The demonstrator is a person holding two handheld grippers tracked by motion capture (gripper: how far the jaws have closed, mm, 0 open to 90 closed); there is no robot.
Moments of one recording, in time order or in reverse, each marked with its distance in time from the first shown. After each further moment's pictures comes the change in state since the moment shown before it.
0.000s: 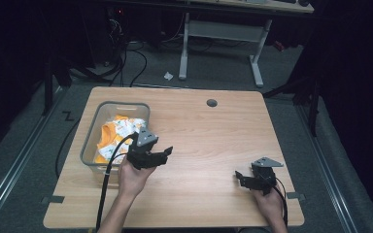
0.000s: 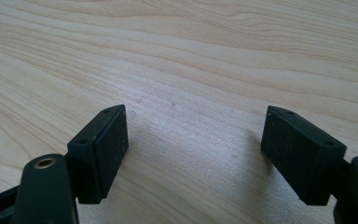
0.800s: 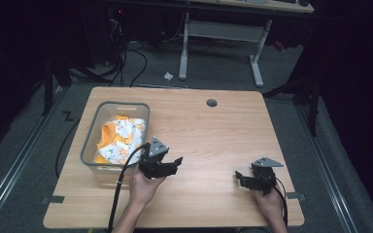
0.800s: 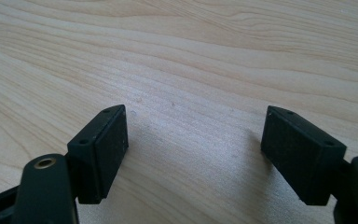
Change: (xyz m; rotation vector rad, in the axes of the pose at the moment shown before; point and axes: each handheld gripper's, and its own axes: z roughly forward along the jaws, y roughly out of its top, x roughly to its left) left arm -0.022 -0.026 0.026 0.019 -0.058 -0.016; right arm 0.000 0.000 0.000 0.000 0.000 0.001
